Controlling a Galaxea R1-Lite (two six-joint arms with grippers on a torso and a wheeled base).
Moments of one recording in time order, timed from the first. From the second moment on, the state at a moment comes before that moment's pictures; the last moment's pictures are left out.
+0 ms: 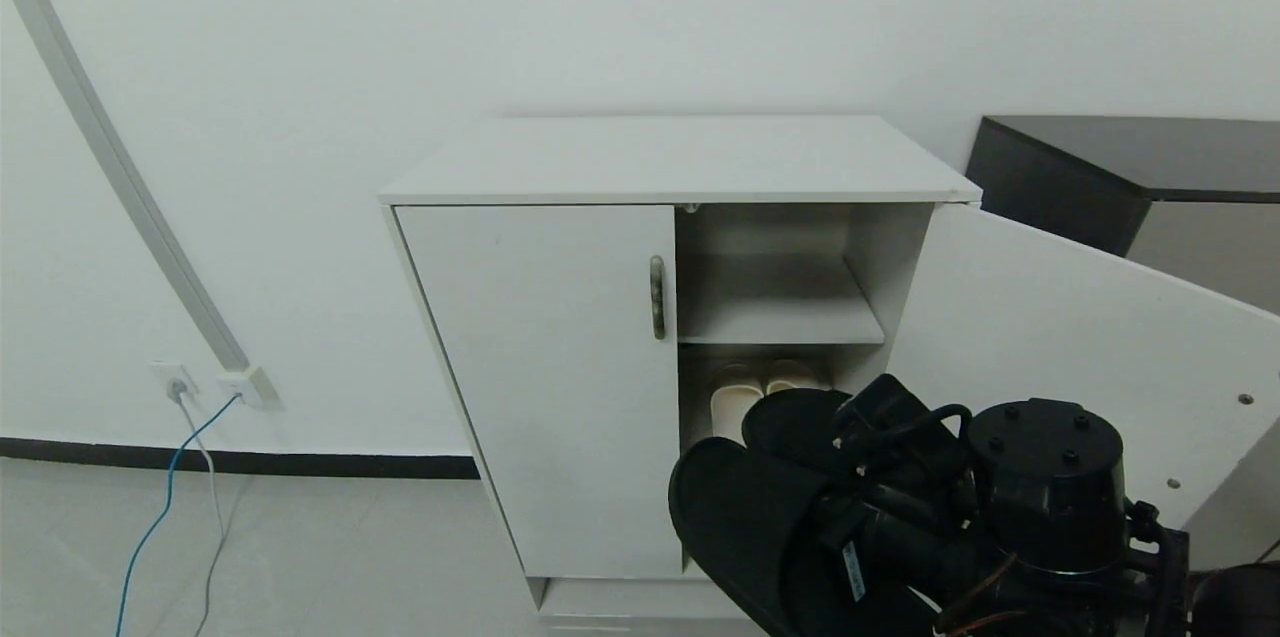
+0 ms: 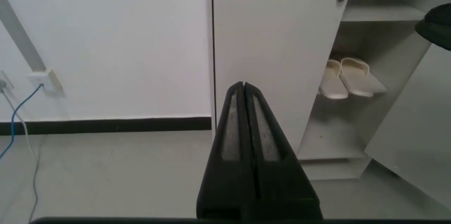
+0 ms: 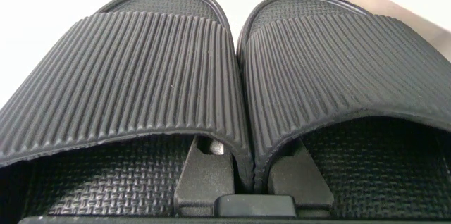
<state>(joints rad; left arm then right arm) 0.00 0.00 0.00 0.00 -0.02 0.00 0.84 1.73 -0.50 -0.90 -0.17 -0.02</state>
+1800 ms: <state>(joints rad) 0.00 0.00 0.00 0.00 -0.02 0.00 0.84 1.73 -0.48 -0.92 -0.16 -0.02</state>
